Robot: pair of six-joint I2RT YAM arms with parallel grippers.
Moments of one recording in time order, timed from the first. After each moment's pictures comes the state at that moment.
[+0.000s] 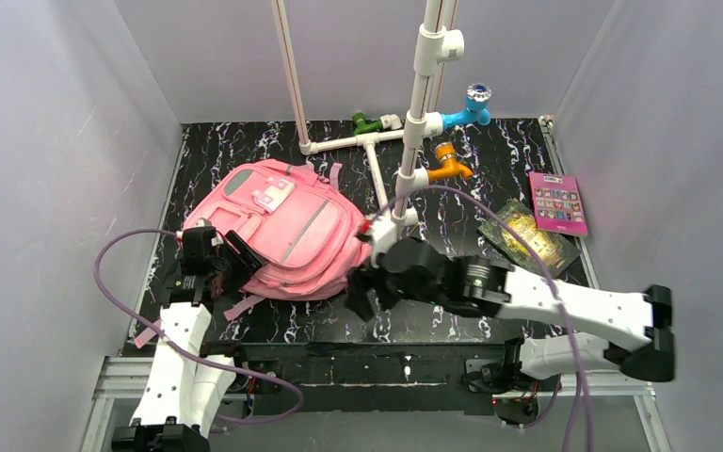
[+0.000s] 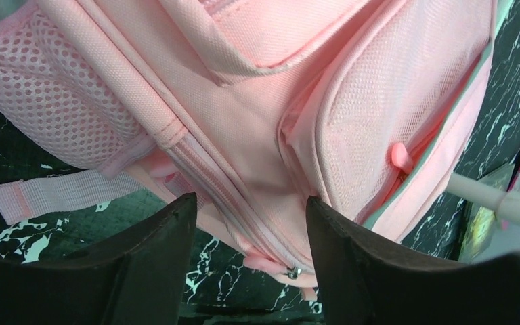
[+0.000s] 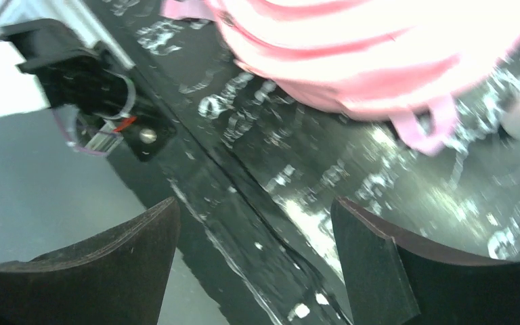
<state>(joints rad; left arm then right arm) 0.04 0.74 0.62 -0.74 0.15 -0.73 1.32 1.25 1.19 -0.55 0.13 0.46</state>
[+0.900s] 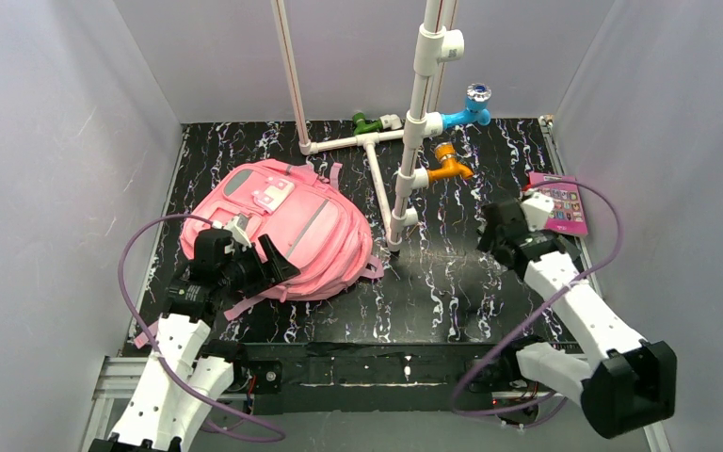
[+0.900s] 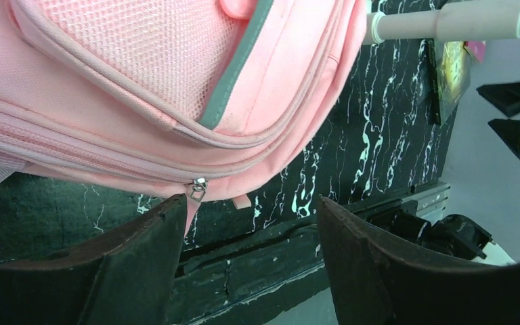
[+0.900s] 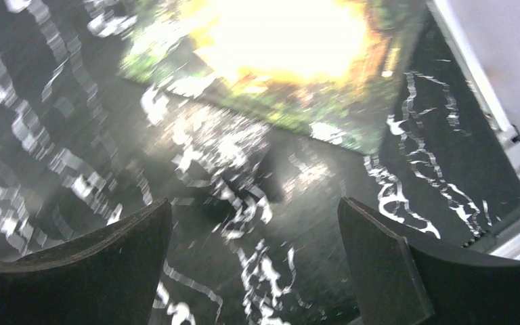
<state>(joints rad) -0.17 0.67 0.66 -0.78 0.37 -0.62 0.44 1.04 0.79 -0.81 0.65 0.69</state>
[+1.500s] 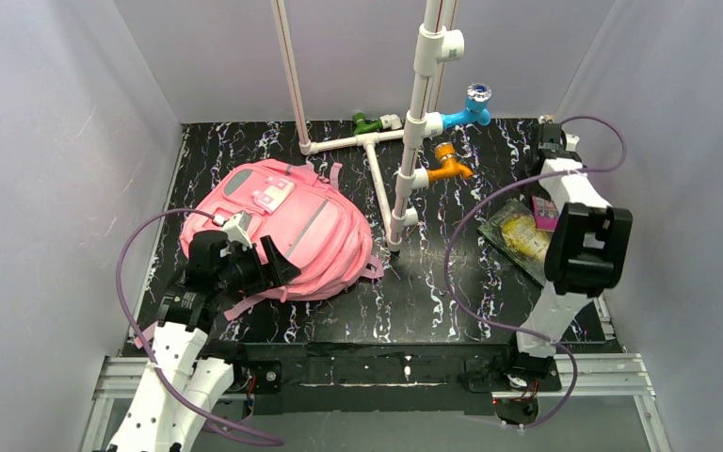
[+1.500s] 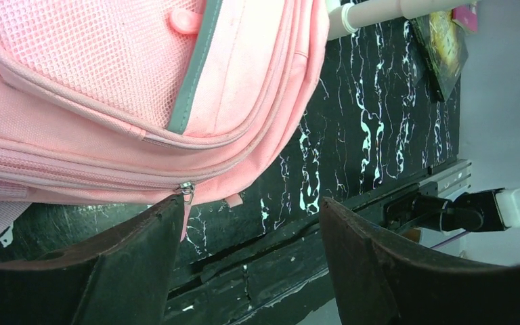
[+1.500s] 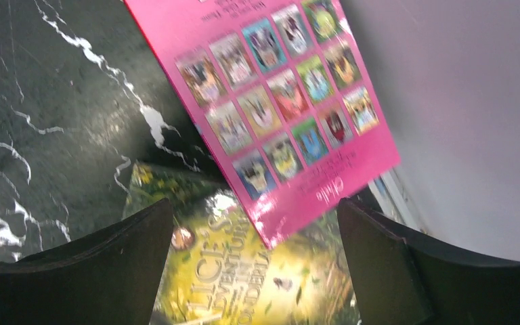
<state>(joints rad) -0.18 0.61 0.67 -0.76 0.41 -0.50 -0.10 1.84 1.42 -0.59 0.48 0.24</state>
